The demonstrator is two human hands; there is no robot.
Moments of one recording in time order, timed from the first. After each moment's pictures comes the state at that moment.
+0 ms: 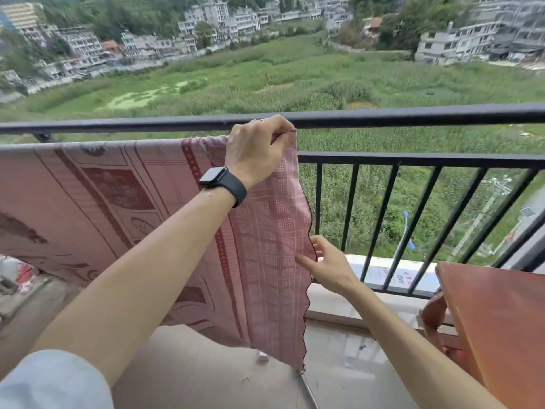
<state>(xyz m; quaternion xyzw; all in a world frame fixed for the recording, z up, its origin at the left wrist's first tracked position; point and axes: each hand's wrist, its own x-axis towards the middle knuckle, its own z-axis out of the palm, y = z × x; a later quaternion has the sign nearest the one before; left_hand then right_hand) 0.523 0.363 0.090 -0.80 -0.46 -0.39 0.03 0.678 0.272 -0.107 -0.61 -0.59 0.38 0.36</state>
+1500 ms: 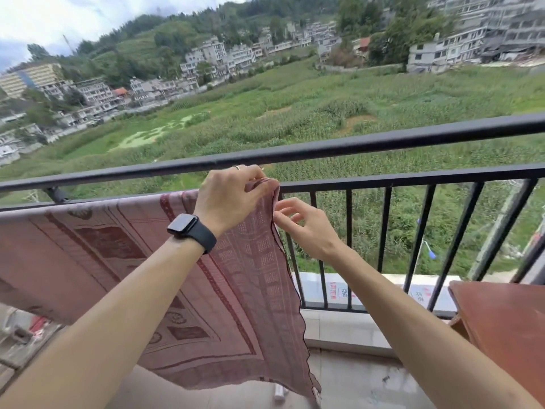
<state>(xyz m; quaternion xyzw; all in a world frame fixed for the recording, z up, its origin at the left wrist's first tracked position) 0.526 0.366 0.101 -0.83 -0.45 -0.31 0.12 0.700 0.345 -0.002 -0.48 -0.67 0.29 0.48</state>
